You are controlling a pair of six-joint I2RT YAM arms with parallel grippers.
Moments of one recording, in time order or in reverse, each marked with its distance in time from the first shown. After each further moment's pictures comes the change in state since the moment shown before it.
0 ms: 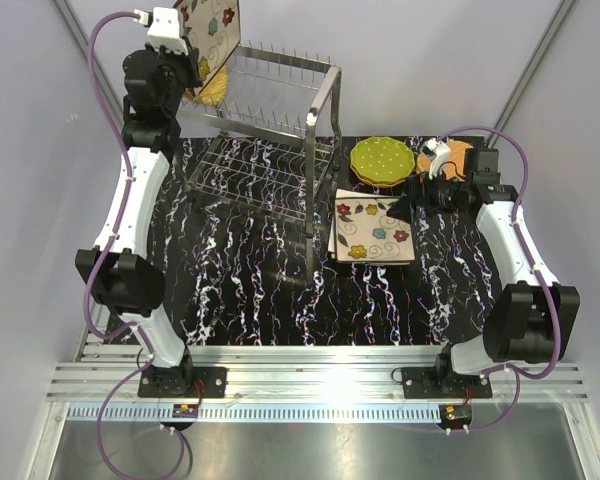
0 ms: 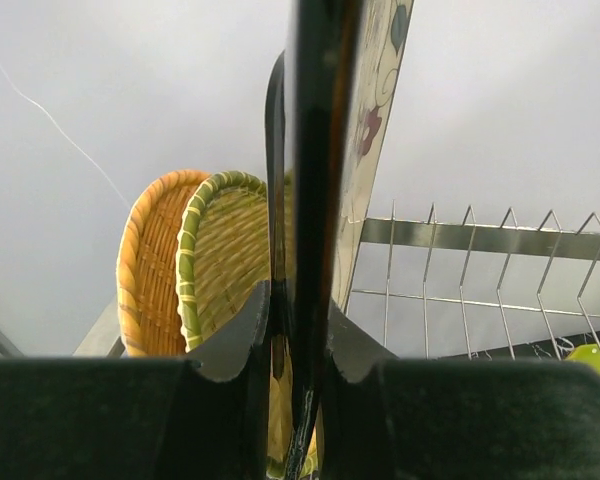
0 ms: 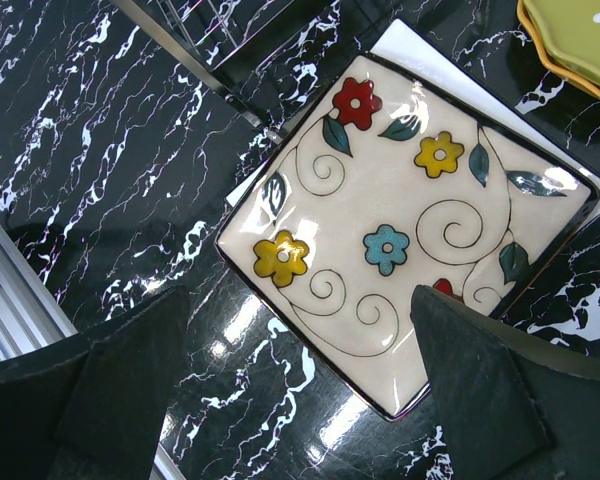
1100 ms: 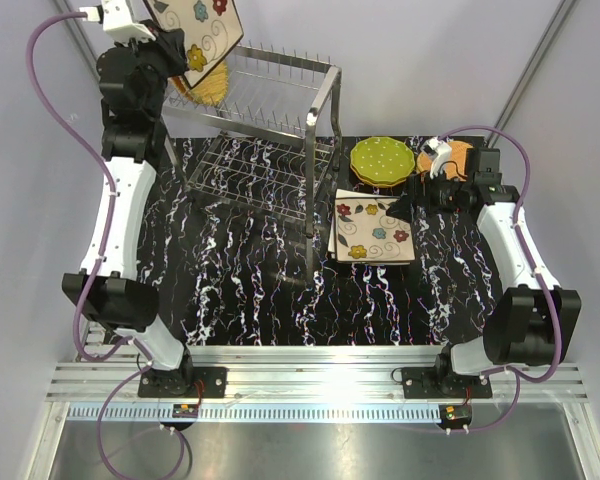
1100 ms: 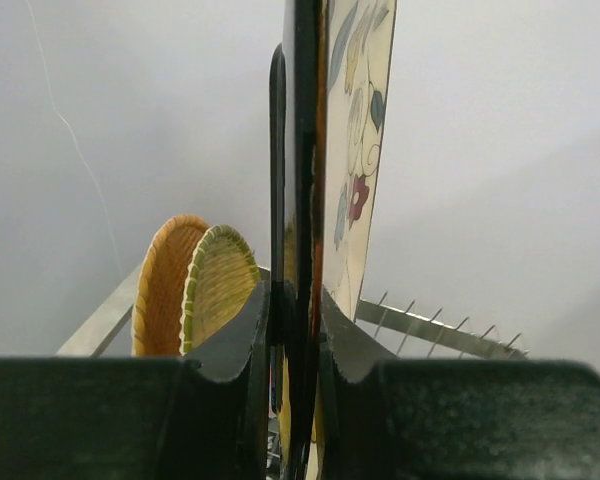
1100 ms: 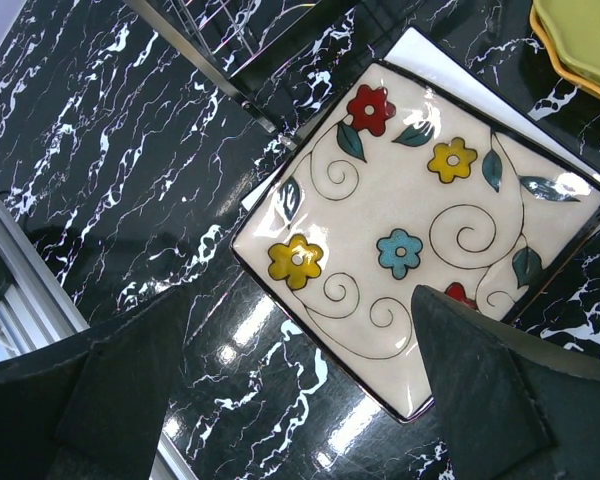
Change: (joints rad) left arm 0.006 -0.111 0.006 0.006 -0.068 -0.309; right arm 0.000 -0.014 0.001 -0.001 -0.024 0.021
